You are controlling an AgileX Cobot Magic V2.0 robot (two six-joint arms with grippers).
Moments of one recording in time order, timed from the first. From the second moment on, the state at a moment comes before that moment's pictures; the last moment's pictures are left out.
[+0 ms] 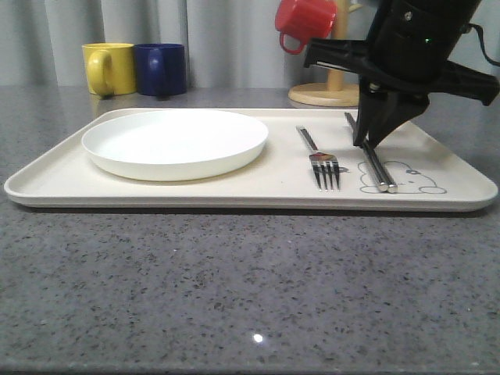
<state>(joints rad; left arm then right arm) -0.15 0.48 -0.43 -0.47 0.18 0.41 0.40 1.68 -1.25 -0.06 0.69 0.62</state>
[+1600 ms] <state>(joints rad) -0.15 0.48 -0.43 -0.47 0.18 0.41 -0.16 1.47 -1.26 -0.01 0.95 0.06</state>
